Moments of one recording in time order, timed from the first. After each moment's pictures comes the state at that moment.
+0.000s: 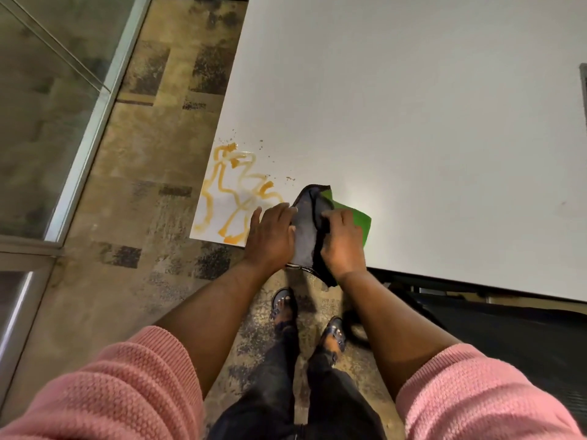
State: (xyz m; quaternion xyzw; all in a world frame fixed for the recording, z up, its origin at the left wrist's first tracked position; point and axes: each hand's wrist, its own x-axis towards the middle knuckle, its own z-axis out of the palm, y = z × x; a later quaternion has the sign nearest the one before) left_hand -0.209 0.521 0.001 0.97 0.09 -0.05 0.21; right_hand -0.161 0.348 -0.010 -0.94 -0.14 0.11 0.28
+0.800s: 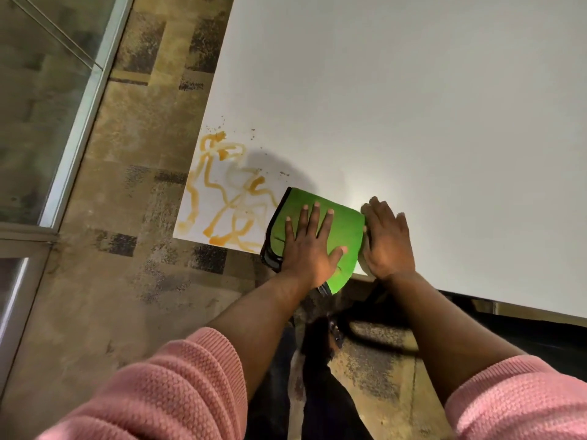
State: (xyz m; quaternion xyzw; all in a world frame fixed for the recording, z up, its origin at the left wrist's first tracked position) left_hand -0.179 0.435 -0.073 0.97 0.08 -0.19 0.16; right_hand -0.105 0.256 -0.061 -0.95 -0.19 0.15 0.20
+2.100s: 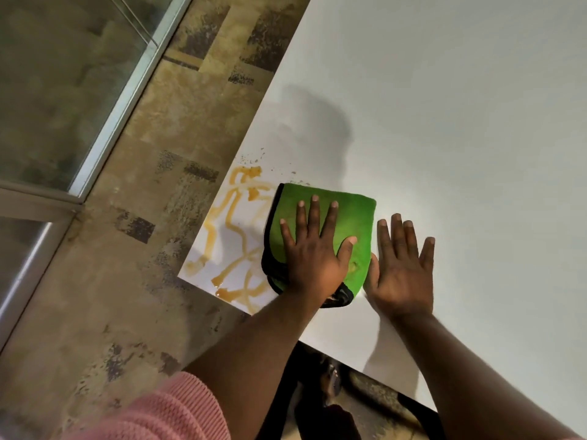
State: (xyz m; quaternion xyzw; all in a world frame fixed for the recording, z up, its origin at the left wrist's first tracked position) left_hand -0.064 0.506 -0.089 0.95 0.28 -0.06 0.12; right_hand -0.003 0.343 -0.096 -0.95 -0.27 0.10 0.08
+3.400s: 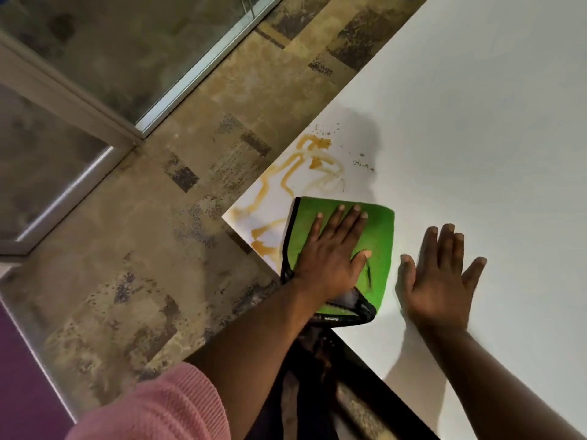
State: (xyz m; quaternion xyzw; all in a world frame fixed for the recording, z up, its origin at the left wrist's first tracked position) left_hand -0.132 0.510 -0.090 0.95 0.26 -0.07 0.15; right_hand -0.004 0.339 -0.107 -0.94 -0.32 0.09 0.08
